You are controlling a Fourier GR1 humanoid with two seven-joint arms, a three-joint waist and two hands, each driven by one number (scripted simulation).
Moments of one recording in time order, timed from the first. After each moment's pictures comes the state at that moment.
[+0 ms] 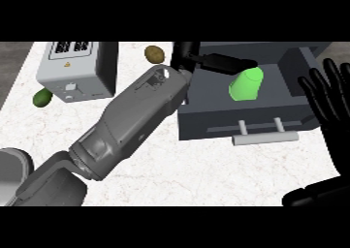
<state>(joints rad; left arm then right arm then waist) -1.30 0.00 -0.54 -0.49 0.76 0.43 -0.45 -0.14 -0.11 -0.11 -2.04 -0.32 0.23 0.17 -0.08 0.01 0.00</state>
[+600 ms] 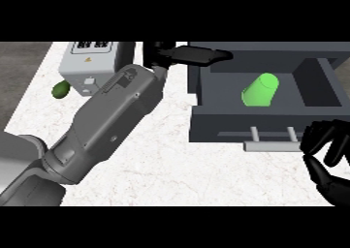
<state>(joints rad) -1.16 0.10 -0.44 -0.71 0.80 0.42 -0.42 -0.06 -0.23 -0.13 -2.08 -0.27 0.36 0.15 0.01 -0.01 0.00</state>
